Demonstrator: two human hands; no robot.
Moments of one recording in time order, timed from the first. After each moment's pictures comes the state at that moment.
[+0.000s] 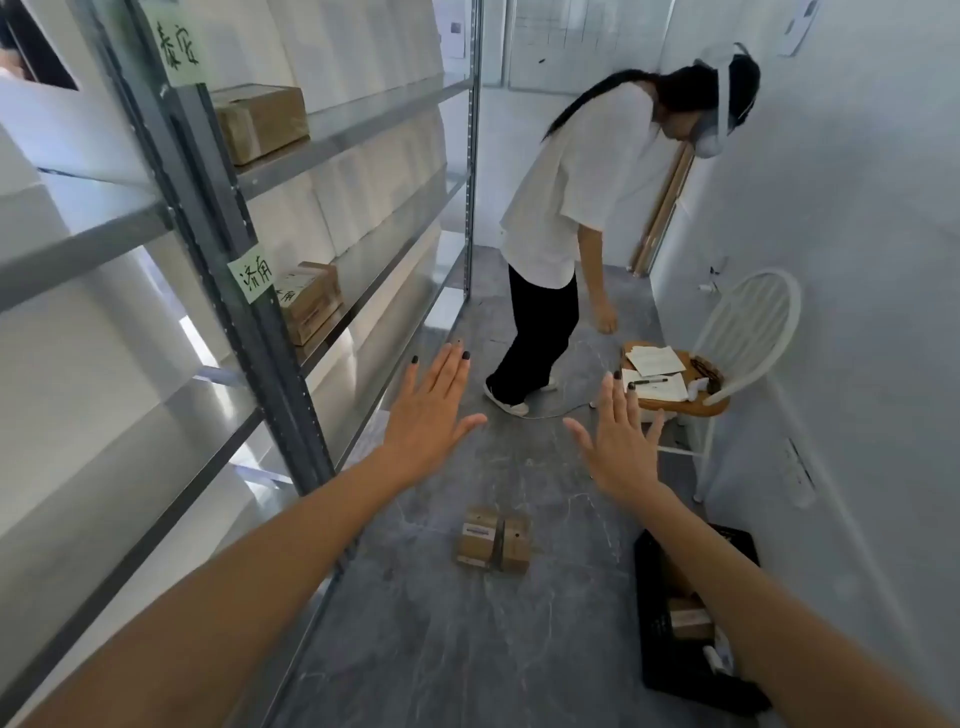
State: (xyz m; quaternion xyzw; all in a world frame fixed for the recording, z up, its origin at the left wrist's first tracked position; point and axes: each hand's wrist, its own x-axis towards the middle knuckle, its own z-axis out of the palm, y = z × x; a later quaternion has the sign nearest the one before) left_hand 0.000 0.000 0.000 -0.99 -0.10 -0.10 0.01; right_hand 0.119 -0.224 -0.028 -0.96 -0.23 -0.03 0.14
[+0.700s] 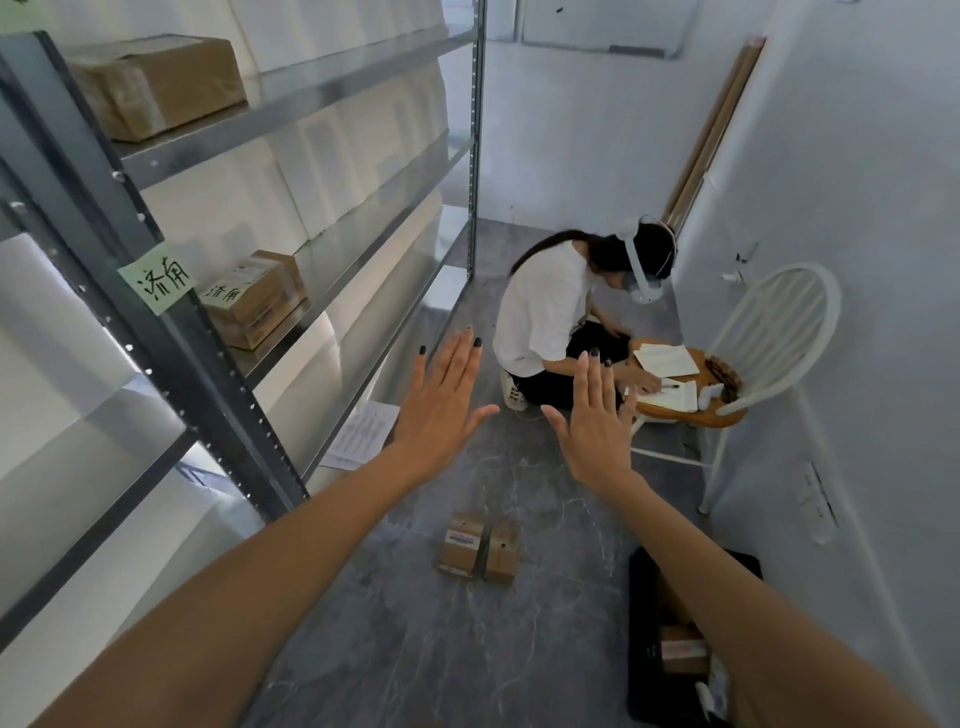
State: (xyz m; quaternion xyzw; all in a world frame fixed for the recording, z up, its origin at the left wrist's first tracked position) left_hand 0.131 -0.006 -0.035 -0.98 -0.14 -0.12 0.04; right_hand 0.242 -0.186 -0.058 -0.95 -0.28 -0.09 0.10
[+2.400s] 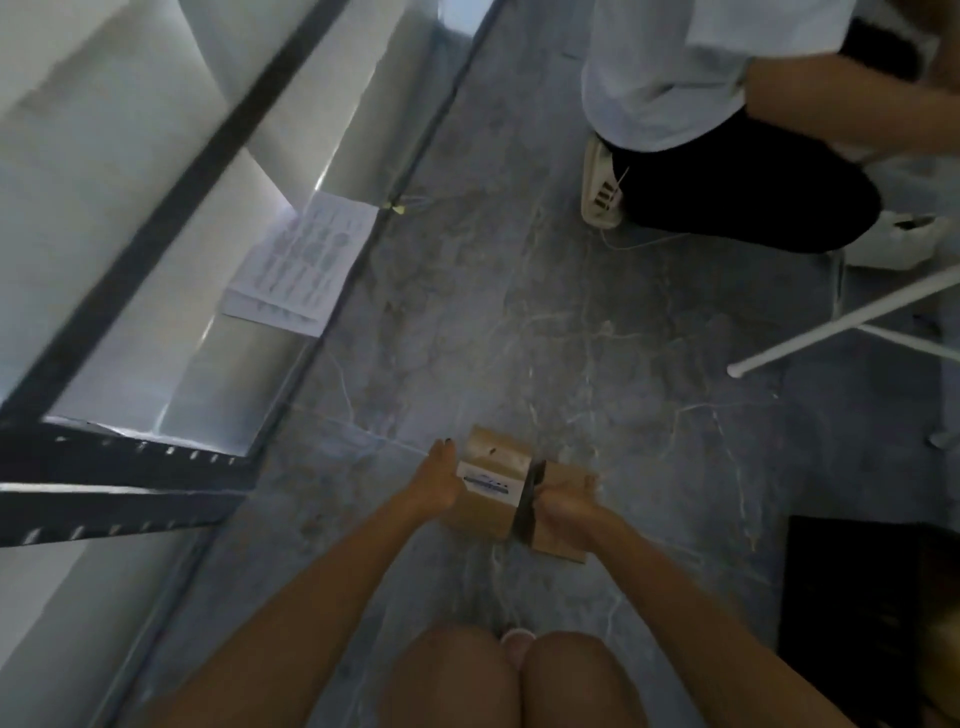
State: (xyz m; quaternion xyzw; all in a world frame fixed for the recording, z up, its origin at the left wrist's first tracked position) left_hand 0.312 0.145 -0.783 -0.77 -0.37 0.30 -0.42; right_hand 0.401 -0.004 -0.737 -0.74 0.09 0.60 0.30
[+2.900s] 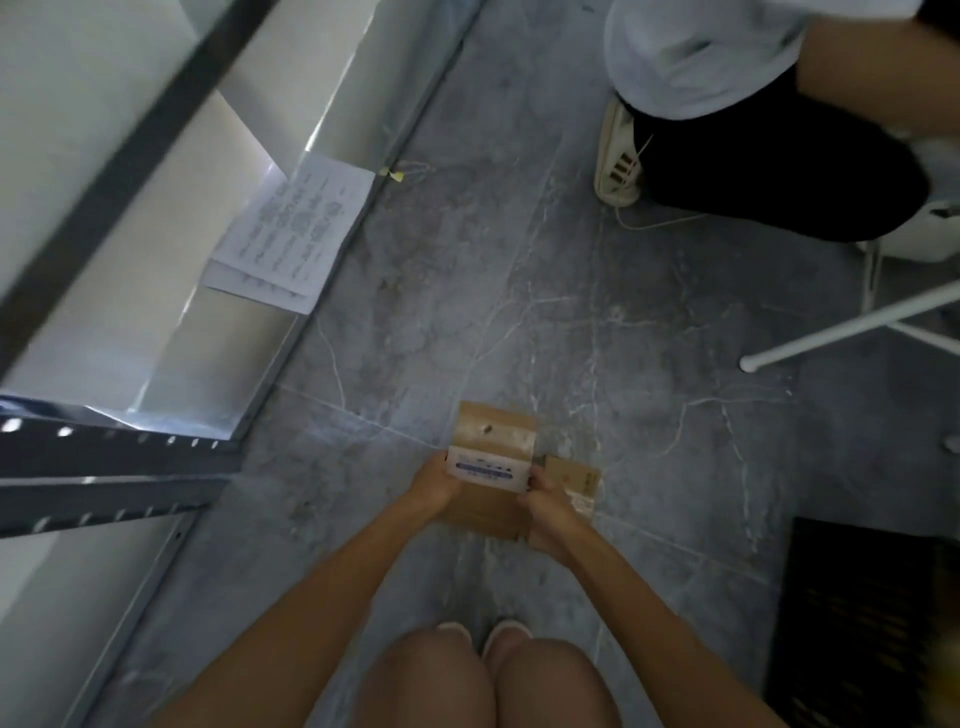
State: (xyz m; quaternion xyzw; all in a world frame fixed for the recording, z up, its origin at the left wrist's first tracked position) left_hand 0.318 0.131 -0.792 -0.62 -0.50 0.22 -0.56; right_hand 0.389 0.000 -0.805 -0.72 0.14 0.53 0.43
